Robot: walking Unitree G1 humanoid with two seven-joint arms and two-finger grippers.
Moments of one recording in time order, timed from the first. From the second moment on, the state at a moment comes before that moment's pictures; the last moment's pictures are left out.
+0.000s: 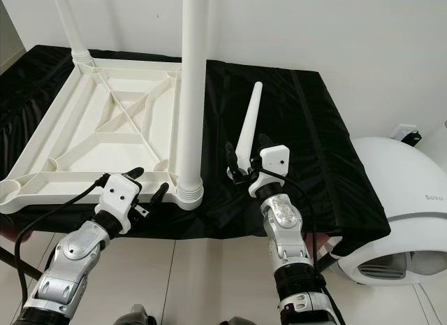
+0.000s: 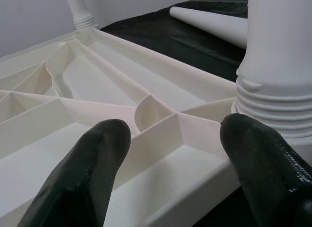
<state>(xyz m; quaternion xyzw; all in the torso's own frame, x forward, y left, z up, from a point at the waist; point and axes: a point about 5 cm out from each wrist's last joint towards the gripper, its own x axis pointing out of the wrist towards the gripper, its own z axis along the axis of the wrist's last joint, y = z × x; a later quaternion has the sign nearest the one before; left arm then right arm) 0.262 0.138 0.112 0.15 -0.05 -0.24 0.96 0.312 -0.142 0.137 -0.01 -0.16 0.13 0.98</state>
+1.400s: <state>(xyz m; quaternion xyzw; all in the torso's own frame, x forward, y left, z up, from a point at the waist) 0.267 0.134 0.109 0.15 -0.03 -0.24 0.96 0.313 -0.142 0.136 -0.02 -0.15 0.15 0.98</state>
